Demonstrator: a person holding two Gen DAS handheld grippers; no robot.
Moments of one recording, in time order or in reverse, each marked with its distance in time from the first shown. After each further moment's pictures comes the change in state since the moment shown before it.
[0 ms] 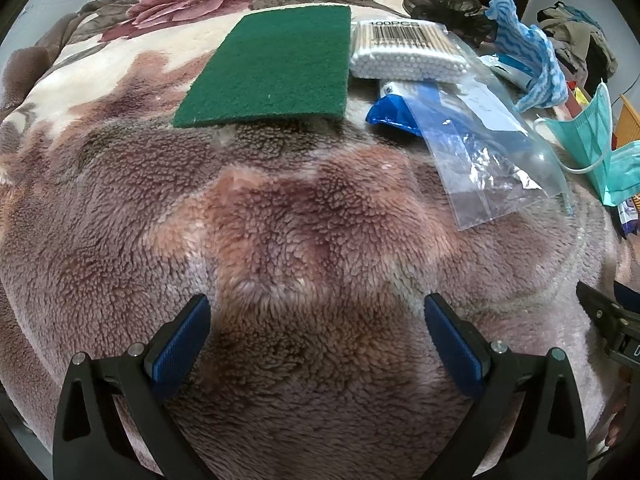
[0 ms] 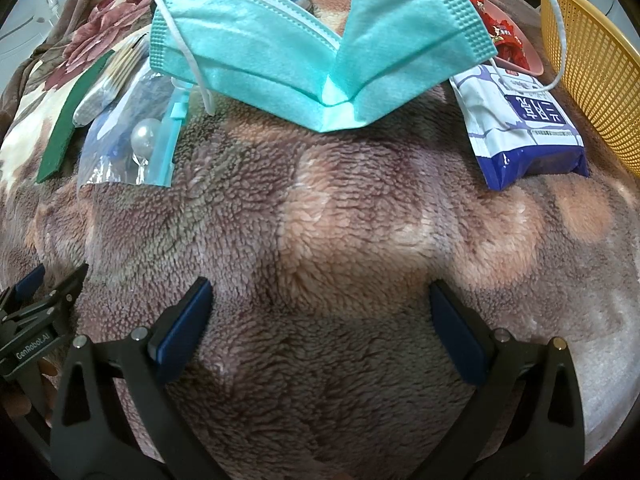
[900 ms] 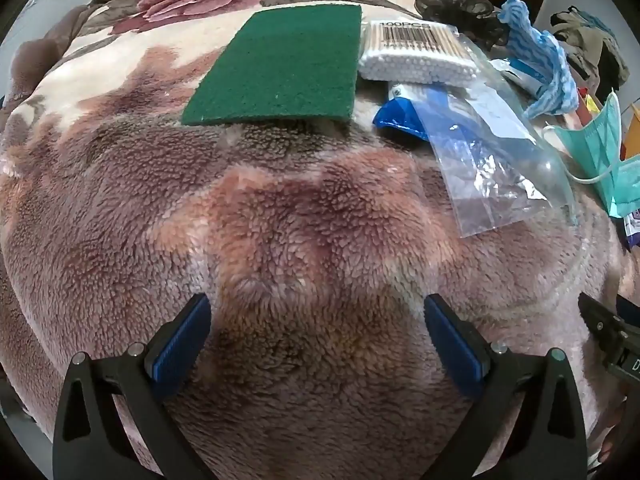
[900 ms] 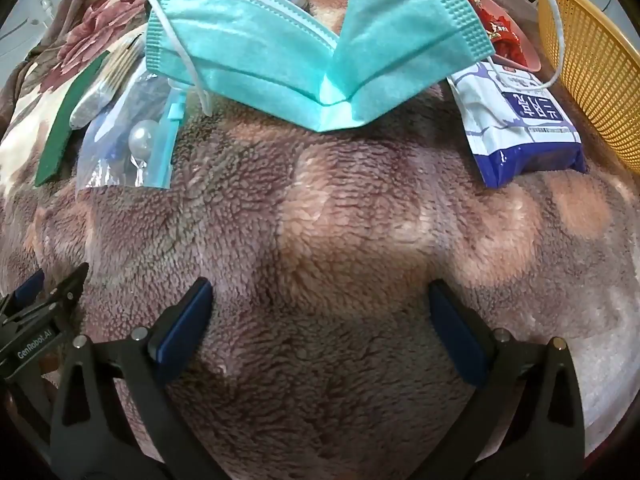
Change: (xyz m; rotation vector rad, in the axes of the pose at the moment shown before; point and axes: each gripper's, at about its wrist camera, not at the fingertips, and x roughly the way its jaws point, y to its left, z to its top) left arm 0.004 -0.020 -0.001 0.014 0.005 0.050; right arm -0.002 -0.004 0.003 0.008 0.024 0.004
